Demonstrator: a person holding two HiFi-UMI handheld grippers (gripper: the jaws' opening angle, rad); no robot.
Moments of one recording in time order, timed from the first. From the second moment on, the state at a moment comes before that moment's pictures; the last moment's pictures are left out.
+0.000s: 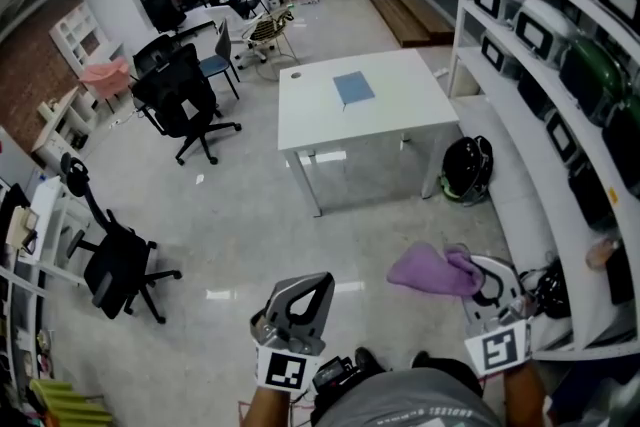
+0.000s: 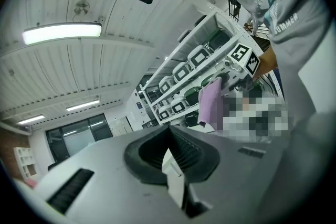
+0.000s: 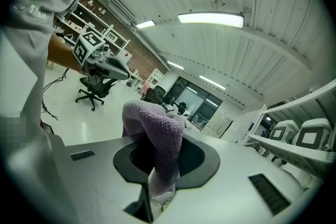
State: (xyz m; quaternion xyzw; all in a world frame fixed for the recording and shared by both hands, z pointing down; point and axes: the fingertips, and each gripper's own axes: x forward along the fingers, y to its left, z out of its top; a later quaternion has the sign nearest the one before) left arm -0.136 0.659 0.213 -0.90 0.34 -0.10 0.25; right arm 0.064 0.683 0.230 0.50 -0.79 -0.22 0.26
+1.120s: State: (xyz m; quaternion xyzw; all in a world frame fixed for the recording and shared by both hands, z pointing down) left arm -0.080 0.477 0.227 -0.88 0.37 -0.14 0.24; right arm 0.122 0.482 0.246 0.48 -0.80 -0.23 0.27
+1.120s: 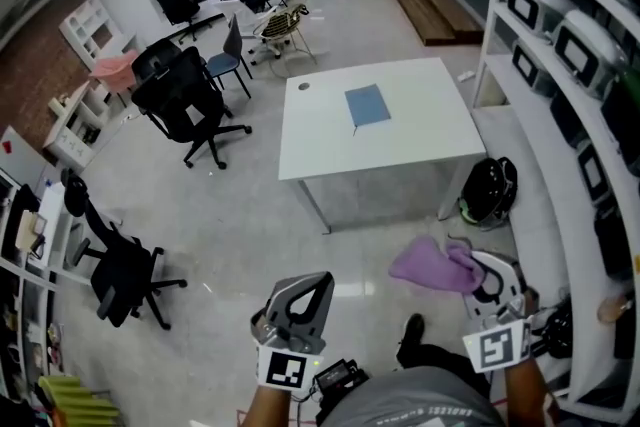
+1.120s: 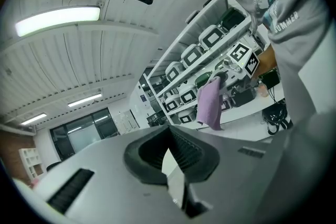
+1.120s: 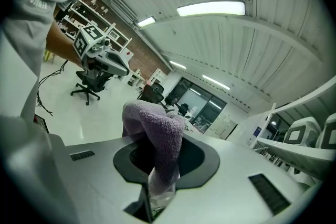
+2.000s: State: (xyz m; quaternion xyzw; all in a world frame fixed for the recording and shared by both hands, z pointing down) left arm 0.007 0.321 0.242 -0.87 0.38 -0.18 0.26; right arm 0.190 0.319 0.263 0.44 -0.81 -0.26 0.28
